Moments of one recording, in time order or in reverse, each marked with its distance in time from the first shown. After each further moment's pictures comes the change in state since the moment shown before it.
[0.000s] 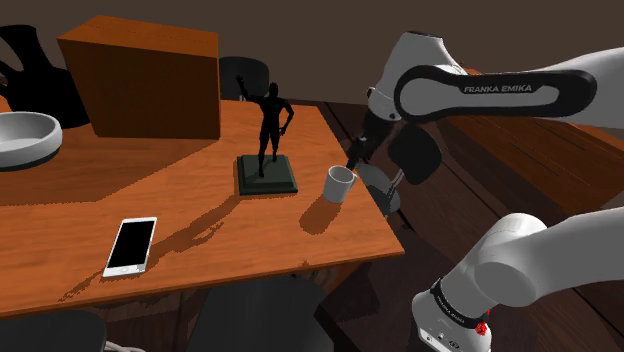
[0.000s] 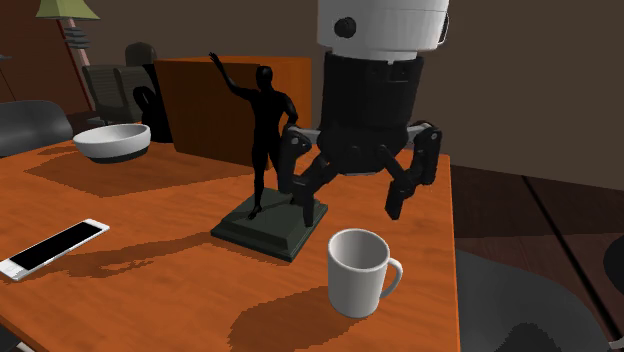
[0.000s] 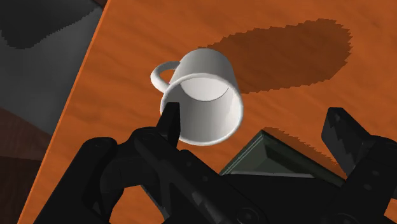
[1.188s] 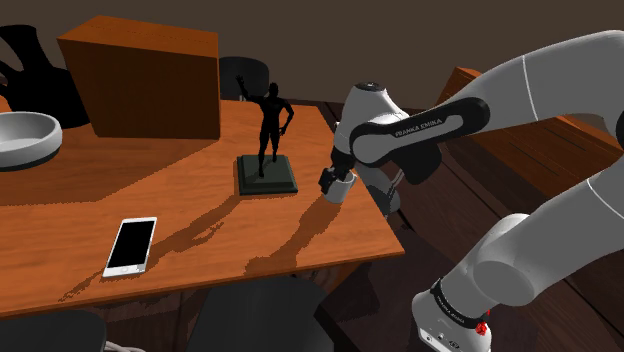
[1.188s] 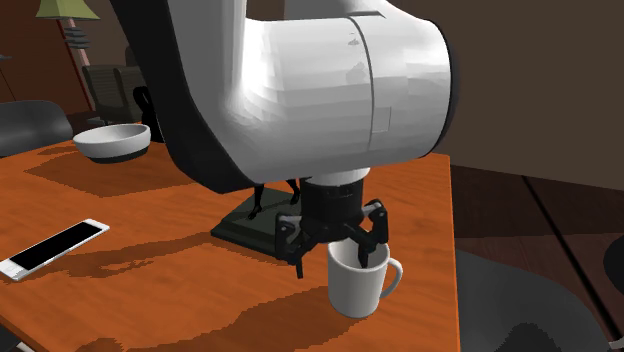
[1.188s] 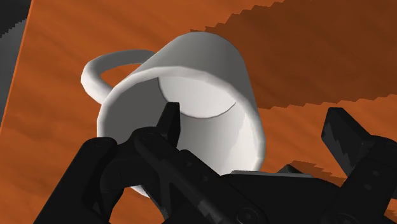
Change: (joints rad) arm -0.021 0.339 0.072 -0.027 -0.095 0.339 0.099
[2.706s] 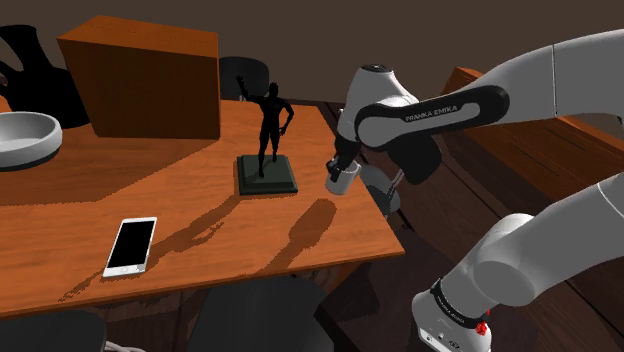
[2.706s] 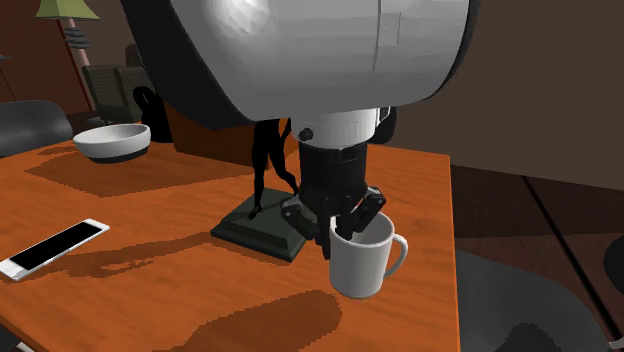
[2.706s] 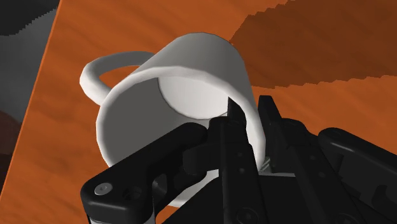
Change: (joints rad) arm 0.003 -0.069 -0.005 0.049 0.014 -0.117 -0.015
